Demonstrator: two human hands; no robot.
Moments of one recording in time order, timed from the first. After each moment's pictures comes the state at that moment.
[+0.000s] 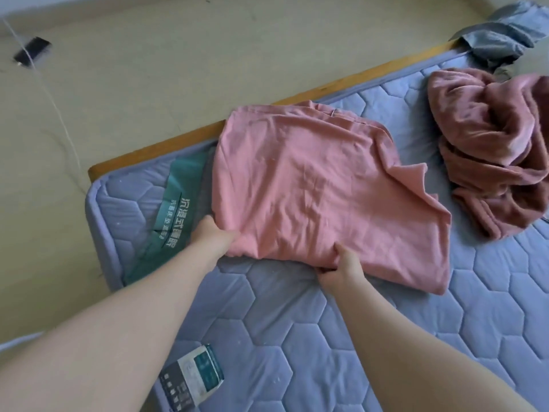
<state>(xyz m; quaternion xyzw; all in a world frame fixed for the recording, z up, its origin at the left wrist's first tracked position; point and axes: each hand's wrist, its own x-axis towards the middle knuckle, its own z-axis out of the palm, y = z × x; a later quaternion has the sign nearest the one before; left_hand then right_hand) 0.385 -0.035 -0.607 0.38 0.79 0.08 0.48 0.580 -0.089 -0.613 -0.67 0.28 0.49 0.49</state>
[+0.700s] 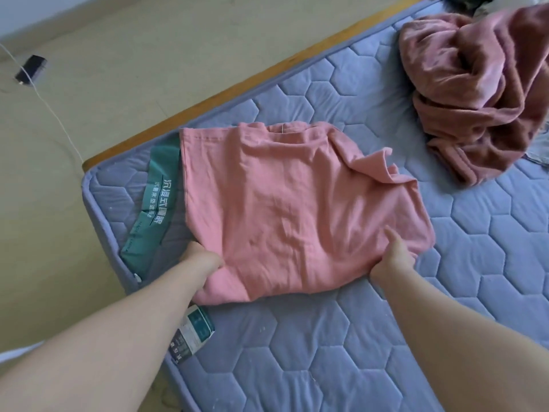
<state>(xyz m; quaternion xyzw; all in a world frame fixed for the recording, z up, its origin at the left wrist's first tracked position) 0.405 -0.115 -0.593 0.32 0.83 -0.06 0.44 0.677 -0.168 -0.594 -0.73 0.23 0.38 0.51</state>
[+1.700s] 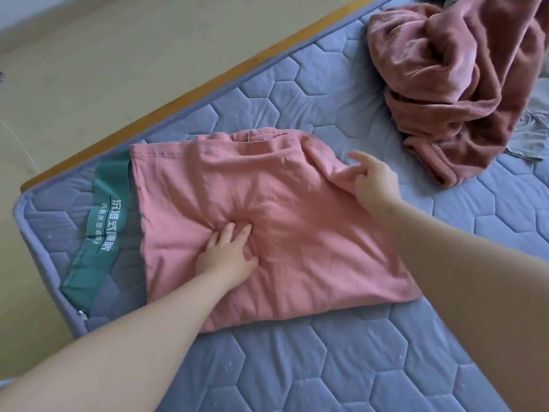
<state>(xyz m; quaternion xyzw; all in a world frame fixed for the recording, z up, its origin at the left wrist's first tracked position) 0.494 -0.099 -0.625 0.69 0.61 -0.21 0.33 0.745 -0.072 -0.570 -0.84 -0.40 0.31 0.20</state>
